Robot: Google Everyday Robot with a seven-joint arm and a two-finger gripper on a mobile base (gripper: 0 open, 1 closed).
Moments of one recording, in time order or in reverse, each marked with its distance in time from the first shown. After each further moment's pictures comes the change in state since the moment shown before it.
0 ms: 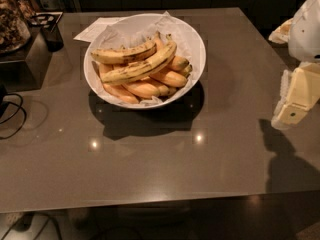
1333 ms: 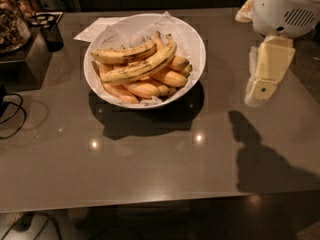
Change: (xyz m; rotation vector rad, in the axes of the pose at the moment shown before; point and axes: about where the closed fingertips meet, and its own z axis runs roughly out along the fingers) arm -0.063 -0.019 -0.007 -0.002 -0.005 -0.142
